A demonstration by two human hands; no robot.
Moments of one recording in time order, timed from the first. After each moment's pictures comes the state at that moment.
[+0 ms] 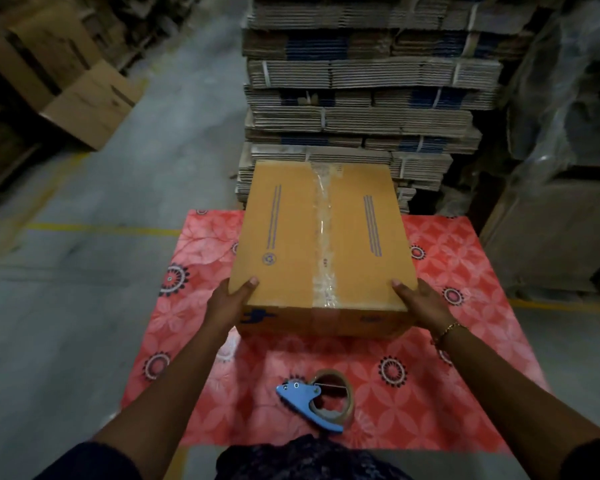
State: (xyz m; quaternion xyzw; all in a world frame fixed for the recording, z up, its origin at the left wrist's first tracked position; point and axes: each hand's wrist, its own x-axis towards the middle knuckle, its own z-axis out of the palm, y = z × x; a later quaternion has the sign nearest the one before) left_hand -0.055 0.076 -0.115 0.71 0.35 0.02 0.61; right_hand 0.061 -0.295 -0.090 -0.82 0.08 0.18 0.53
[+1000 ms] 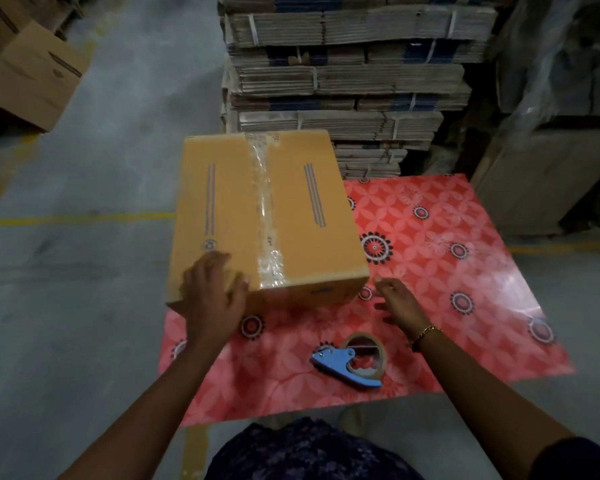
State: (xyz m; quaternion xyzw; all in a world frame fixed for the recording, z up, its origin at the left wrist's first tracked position) left_hand -0.118 0.128 -0.076 0.93 0.13 0.20 0.27; right_hand -0.036 -0.202 -0.111 -0.80 0.18 0.22 0.52
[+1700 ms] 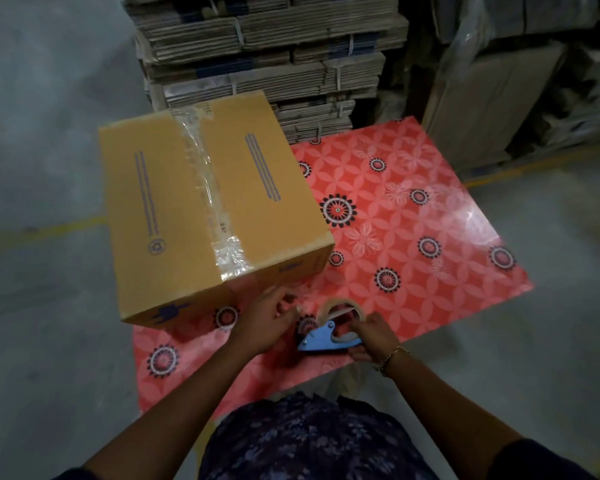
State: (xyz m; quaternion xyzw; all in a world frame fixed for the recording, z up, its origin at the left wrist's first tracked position) left_hand -0.115 0.042 -0.124 0.88 -0.07 -0.18 0.43; right_hand -0.145 -0.206 -0.169 -0.70 0.39 0.29 0.53
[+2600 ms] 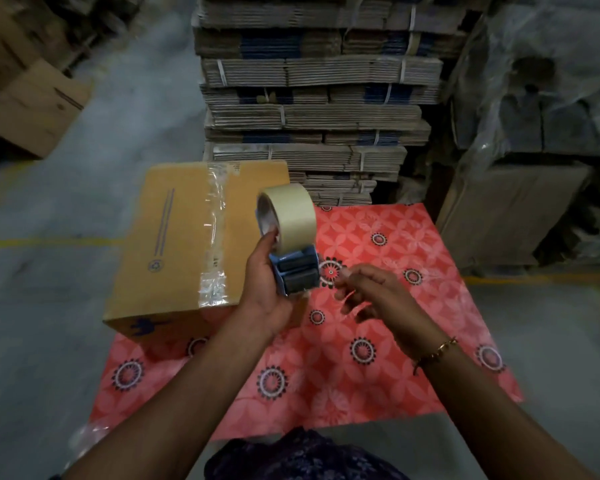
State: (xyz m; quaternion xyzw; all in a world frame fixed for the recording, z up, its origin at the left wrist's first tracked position) left_hand -0.051 -0.073 0.045 0.35 0.20 -0.05 0.91; right_hand -0.048 -0.255 0.055 -0.74 -0.02 0.22 0.64
